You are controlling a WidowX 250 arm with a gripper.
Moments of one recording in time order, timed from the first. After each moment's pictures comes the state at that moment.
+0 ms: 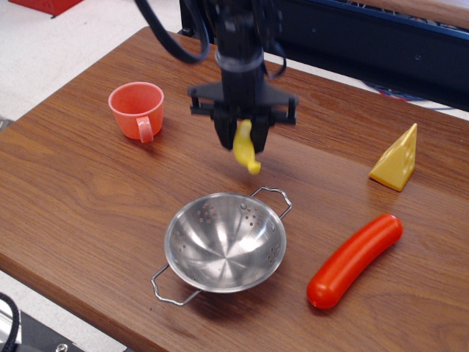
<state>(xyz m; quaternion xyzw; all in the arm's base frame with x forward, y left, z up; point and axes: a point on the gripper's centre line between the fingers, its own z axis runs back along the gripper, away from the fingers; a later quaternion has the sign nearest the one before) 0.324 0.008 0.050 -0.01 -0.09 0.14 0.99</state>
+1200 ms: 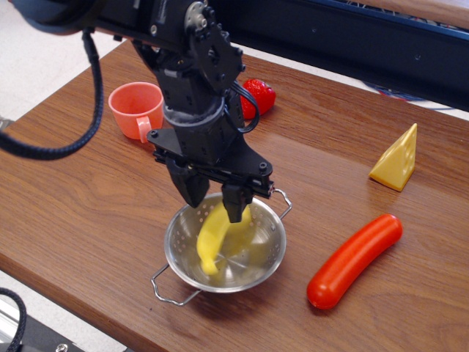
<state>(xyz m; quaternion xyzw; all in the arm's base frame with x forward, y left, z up) 0.229 -0.014 0.061 -0.03 -0.09 0.03 0.99</state>
